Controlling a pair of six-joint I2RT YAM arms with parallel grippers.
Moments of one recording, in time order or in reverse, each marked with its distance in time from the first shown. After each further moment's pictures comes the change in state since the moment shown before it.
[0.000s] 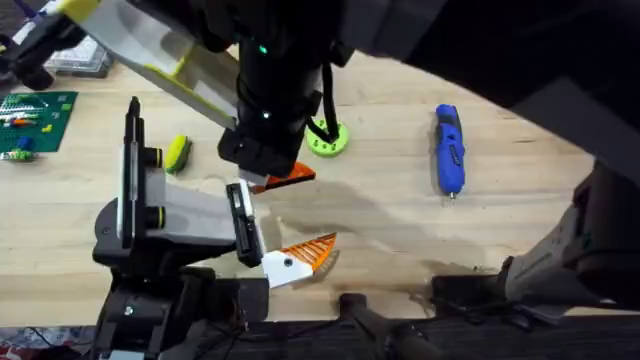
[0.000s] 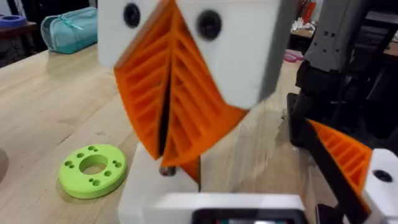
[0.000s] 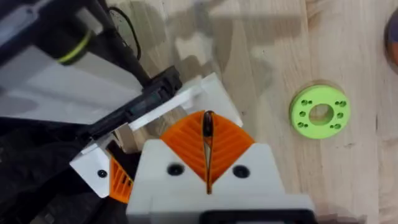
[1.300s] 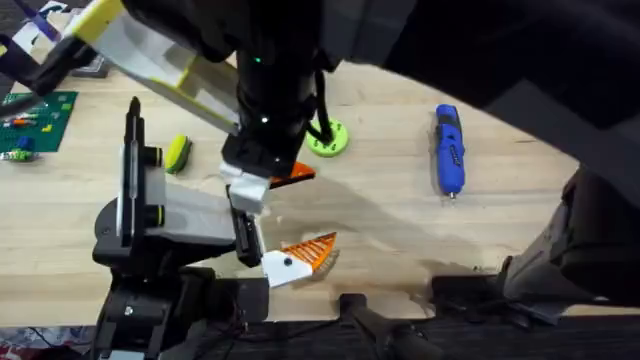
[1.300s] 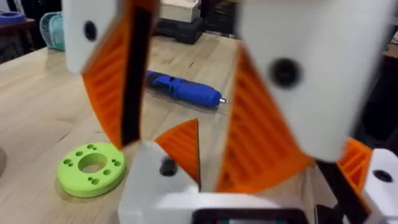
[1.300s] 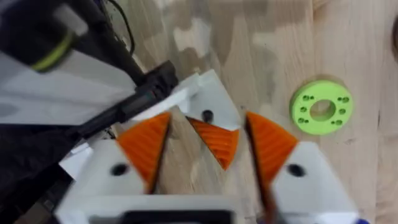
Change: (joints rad) left arm 0.000 0.000 0.000 0.000 0.001 -0.011; right arm -0.003 0.030 0.002 -0.019 0.008 0.007
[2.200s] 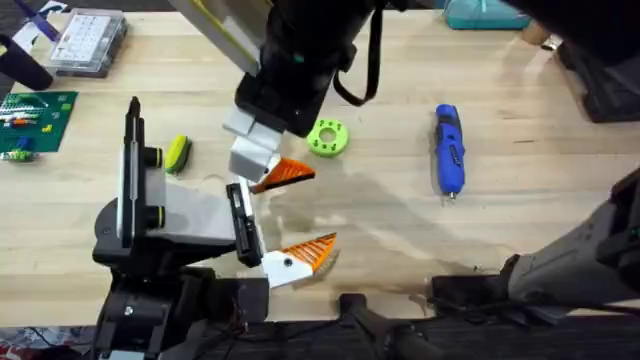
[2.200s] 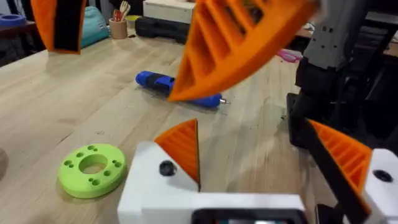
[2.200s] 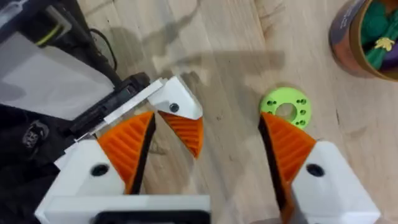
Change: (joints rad) left arm 0.000 0.000 0.000 0.000 0.000 0.008; right arm -0.090 -0.107 0.004 0.070 -0.006 0.001
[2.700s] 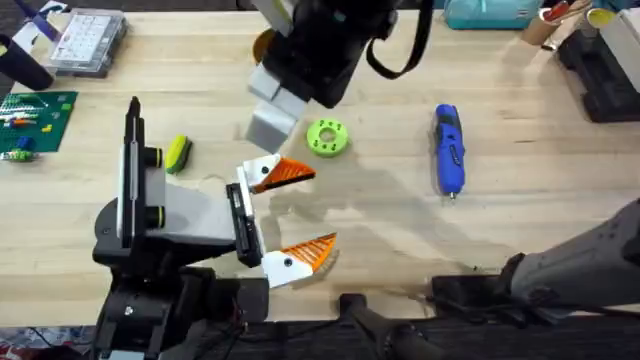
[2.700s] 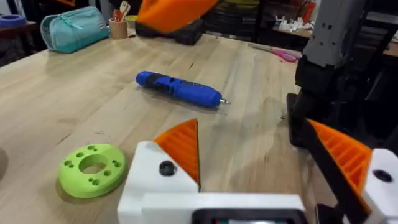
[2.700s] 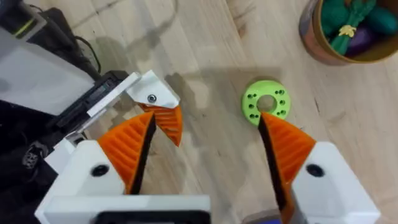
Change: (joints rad) left arm 0.000 0.000 0.000 0.000 0.000 0.000; right arm -0.073 -0.058 -0.001 -0.004 0.000 0.001
